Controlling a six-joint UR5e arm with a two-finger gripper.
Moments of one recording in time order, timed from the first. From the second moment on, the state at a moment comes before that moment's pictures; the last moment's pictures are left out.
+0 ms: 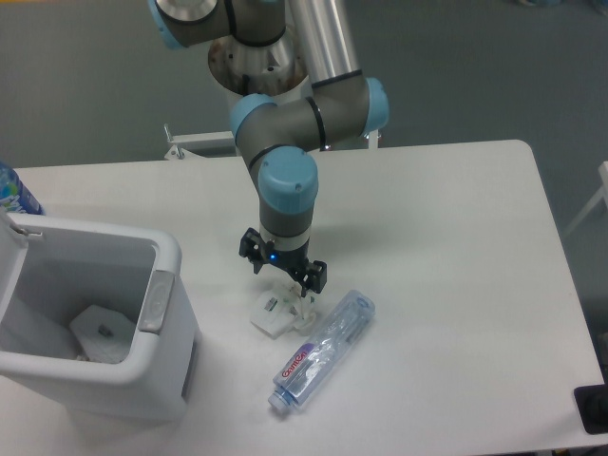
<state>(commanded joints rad) 2.33 -1.96 -1.91 -0.82 1.50 0.81</state>
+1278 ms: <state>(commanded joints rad) 2.37 -1.89 -1.88 -0.83 1.41 0.73</state>
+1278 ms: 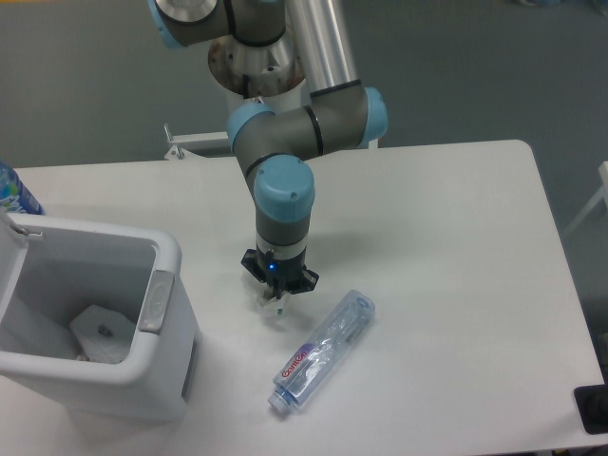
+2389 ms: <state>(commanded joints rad) 2.50 -1.85 -1.55 -0.88 1.01 0.52</state>
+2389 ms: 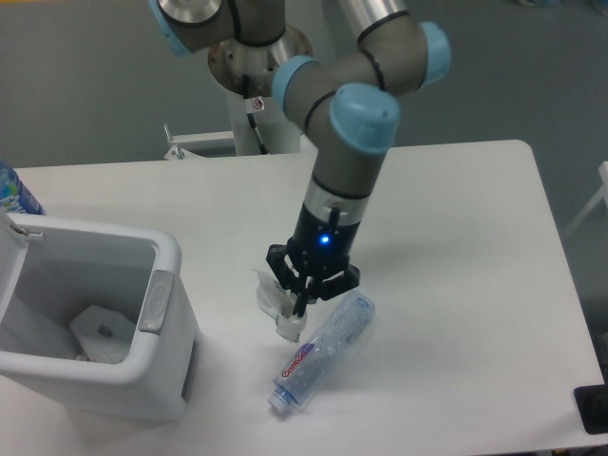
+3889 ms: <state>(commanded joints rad) 2.25 -1.78 -1.51 -0.86 0.85 0.29</state>
